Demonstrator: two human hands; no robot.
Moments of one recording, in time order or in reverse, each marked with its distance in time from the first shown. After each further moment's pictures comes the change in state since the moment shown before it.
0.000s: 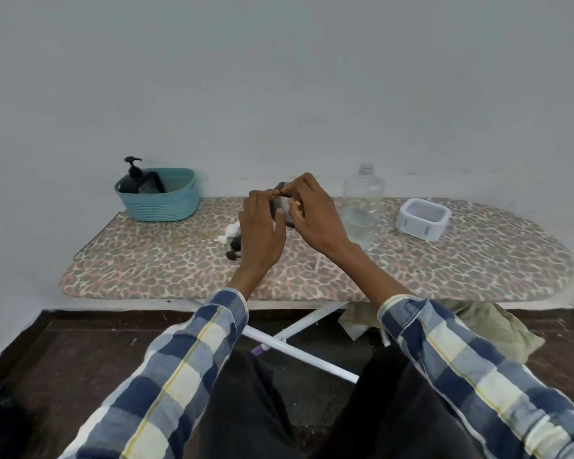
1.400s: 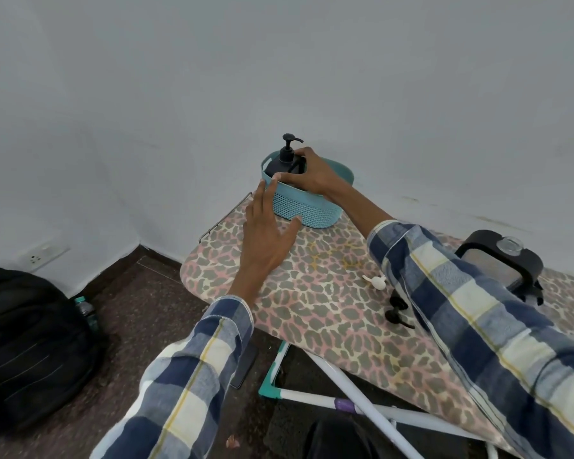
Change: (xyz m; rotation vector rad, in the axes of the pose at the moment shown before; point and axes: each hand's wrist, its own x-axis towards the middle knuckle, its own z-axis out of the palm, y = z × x) left_hand 0.034 -0.288 -0.152 0.111 0.040 -0.445; right_hand 0.229 -0.067 0.358 0.239 -0.707 0.234
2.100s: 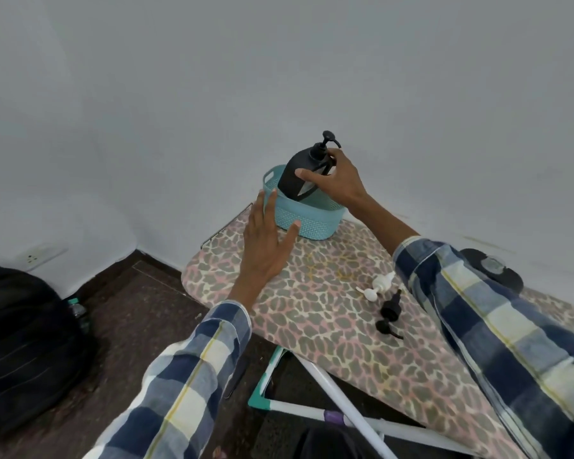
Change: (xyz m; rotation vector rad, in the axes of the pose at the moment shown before) left_hand -0.002 0.002 0.000 0.024 -0.018 -0.020; right_hand -0.041 -0.016 -0.042 0.104 0.258 -0.003
